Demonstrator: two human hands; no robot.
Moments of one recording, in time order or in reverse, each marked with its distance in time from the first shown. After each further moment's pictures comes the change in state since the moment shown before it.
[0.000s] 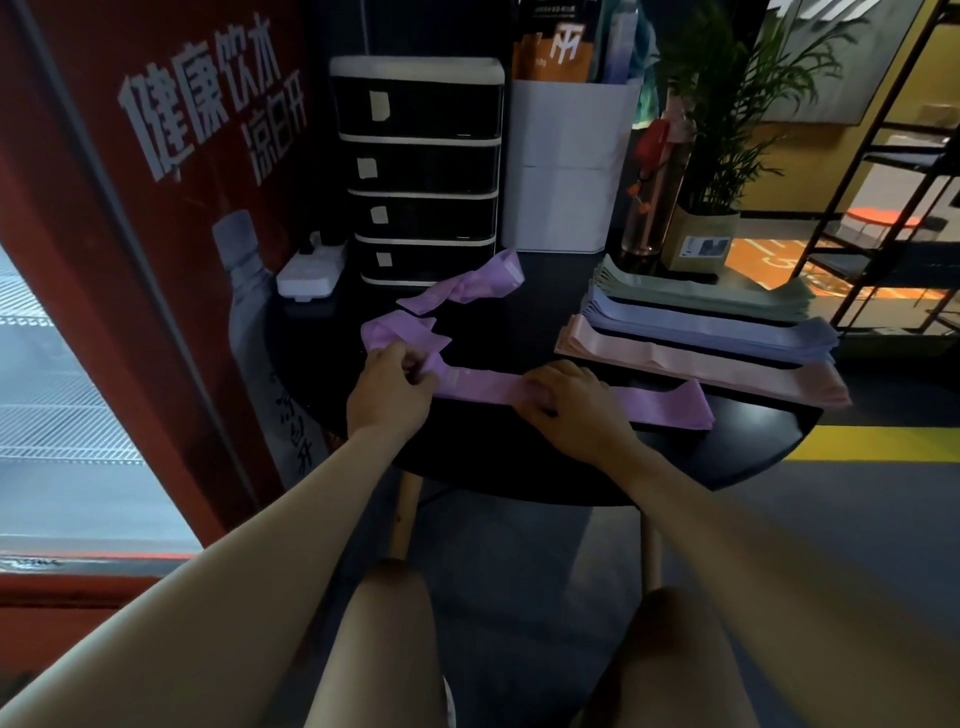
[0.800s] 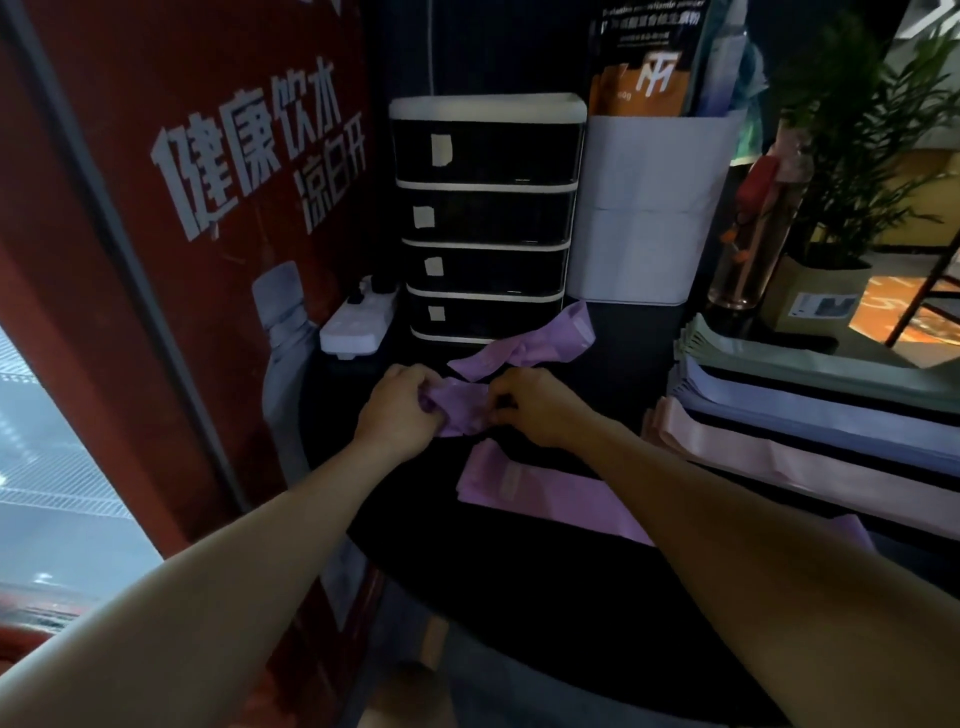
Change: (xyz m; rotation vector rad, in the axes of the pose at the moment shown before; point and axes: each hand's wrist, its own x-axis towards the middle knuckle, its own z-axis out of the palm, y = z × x) left_hand 0.096 -0.025 -0.023 0.124 -0.090 0.028; right_hand 0.159 -0.043 0.033 0.136 -0.236 -0.259
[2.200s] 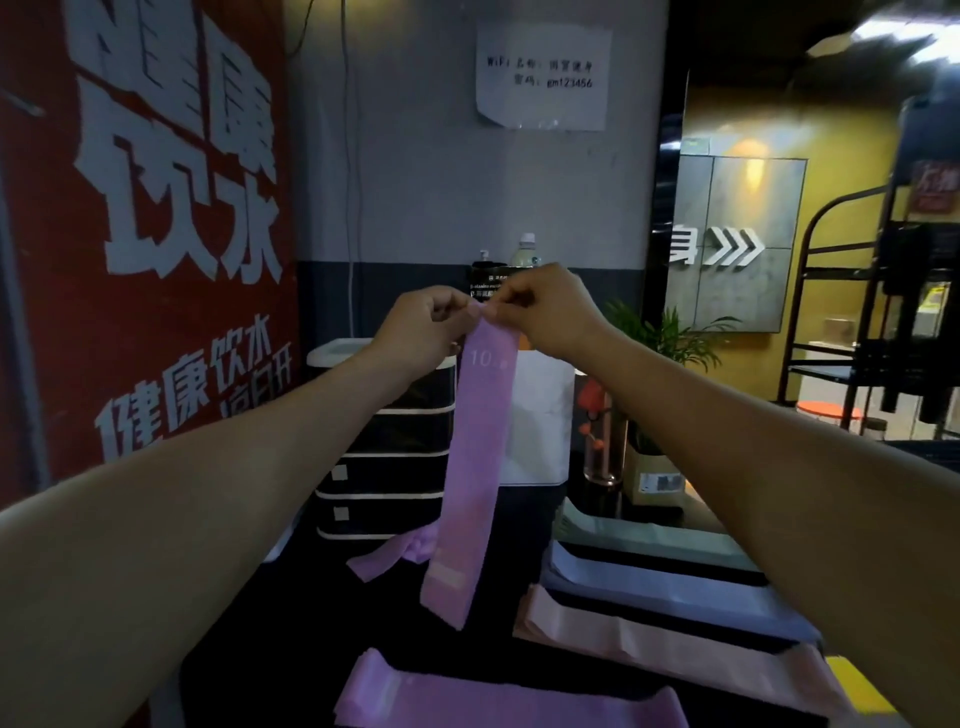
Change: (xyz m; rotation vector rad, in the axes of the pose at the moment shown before) left_hand 0.046 0.283 -0.116 -0.564 0.032 0.490; right_hand -0.051 -0.056 -0.298 0.001 0.711 -0.083
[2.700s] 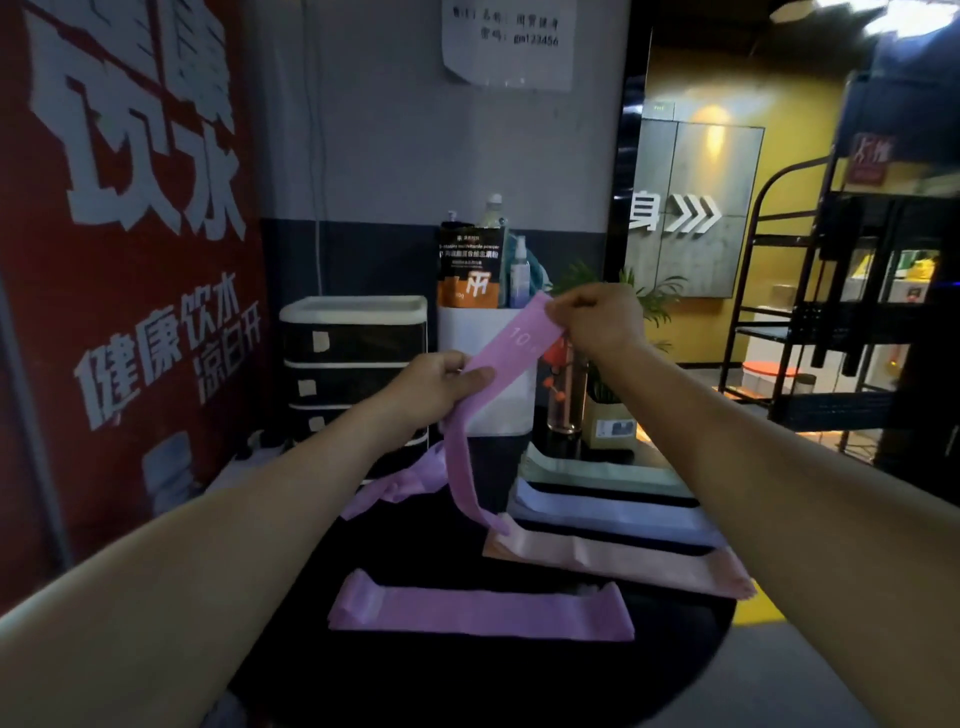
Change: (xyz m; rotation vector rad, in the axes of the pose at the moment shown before) left_hand -0.068 -0.023 0.037 -0.076 -0.284 -0.231; right_hand -0.066 0.026 -0.029 0.226 0.293 0.526
